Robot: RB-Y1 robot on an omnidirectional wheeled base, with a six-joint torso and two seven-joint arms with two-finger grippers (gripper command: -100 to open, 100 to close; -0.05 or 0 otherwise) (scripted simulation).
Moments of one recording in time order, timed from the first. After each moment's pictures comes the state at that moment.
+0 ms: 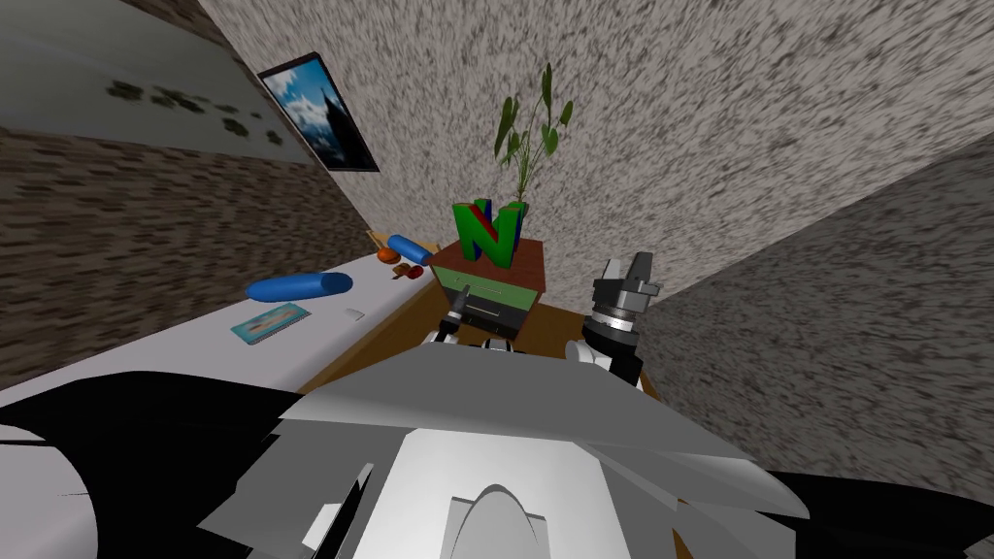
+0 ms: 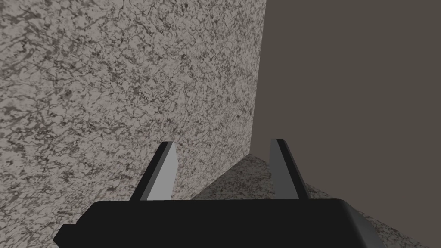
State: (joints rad) left arm 0.27 0.12 -0.10 -1.52 -0.17 -0.56 -0.07; right arm 0.48 0.03 0.00 -2.40 0.01 -0.50 0.09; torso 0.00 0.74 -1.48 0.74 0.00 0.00
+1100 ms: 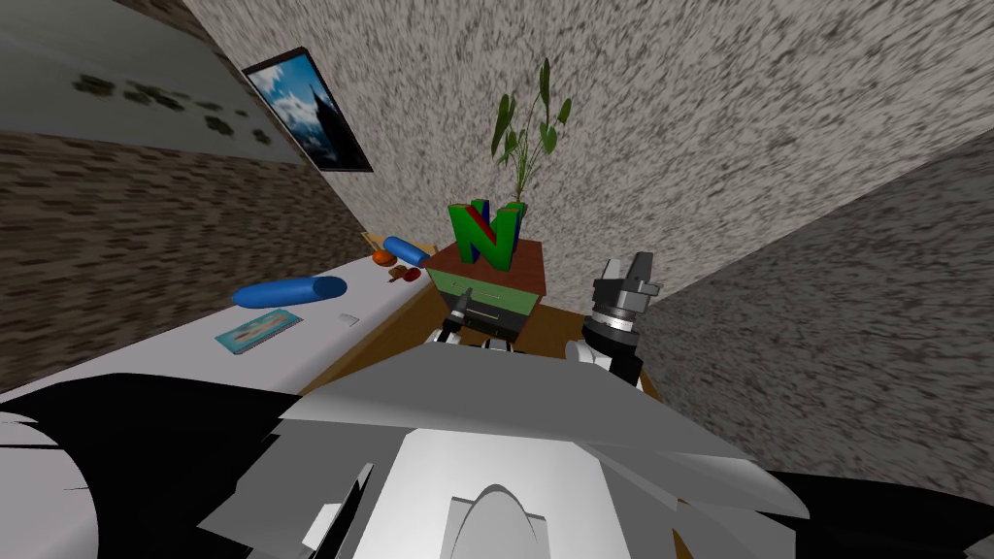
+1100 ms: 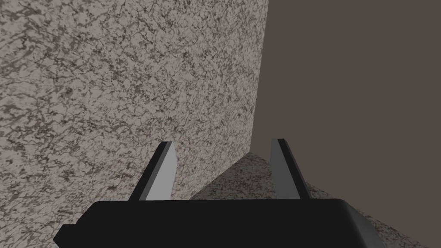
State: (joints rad) left arm 0.23 0.11 -0.12 -1.46 -0.17 -0.57 -0.07; right arm 0.48 0.03 0.00 -2.40 0.01 -0.50 0.09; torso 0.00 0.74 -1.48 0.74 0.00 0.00
